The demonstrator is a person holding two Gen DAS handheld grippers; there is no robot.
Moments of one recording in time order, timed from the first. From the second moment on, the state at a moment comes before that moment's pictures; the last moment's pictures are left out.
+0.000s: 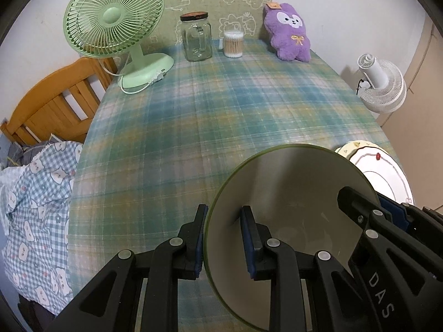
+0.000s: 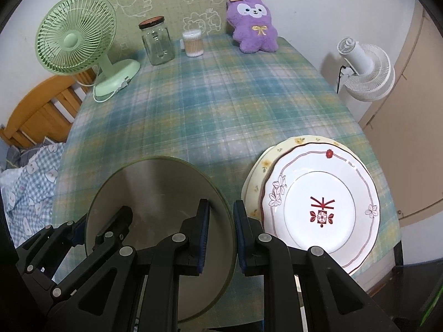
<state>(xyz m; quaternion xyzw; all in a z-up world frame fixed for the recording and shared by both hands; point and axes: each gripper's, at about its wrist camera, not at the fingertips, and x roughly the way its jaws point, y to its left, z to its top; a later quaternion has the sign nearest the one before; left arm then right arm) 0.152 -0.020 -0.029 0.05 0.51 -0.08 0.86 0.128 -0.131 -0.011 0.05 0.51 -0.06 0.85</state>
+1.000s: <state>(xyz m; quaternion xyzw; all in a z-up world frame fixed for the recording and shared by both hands) 0.155 -0.010 -0.052 0.02 0.54 -0.09 0.84 0.135 -0.133 -0.029 0.04 0.54 -0.05 0.84</state>
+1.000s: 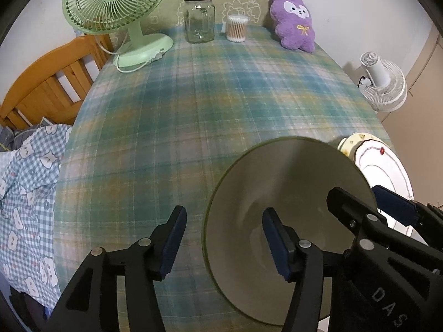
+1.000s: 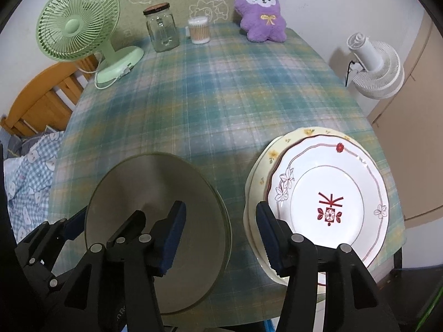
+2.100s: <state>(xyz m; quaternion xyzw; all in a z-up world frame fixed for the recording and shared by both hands) 0.152 -0.018 -0.068 0.03 0.55 -0.12 0.83 0.147 -0.132 -0.068 0.09 0.58 -0.02 0.81</state>
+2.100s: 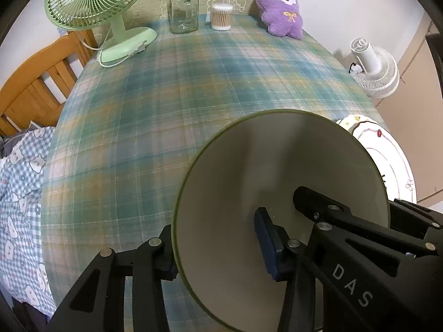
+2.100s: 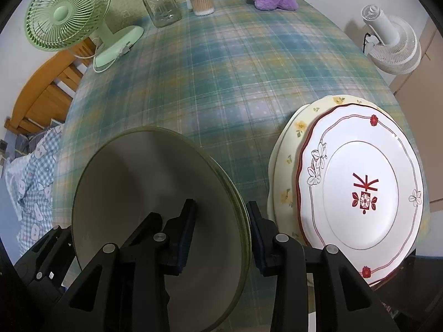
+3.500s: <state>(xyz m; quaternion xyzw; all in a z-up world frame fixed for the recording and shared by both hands) 0.127 -0.087 0.016 0.01 0.49 -0.11 0.86 0.117 -0.201 0.025 0.07 0.52 -0.03 0.85</state>
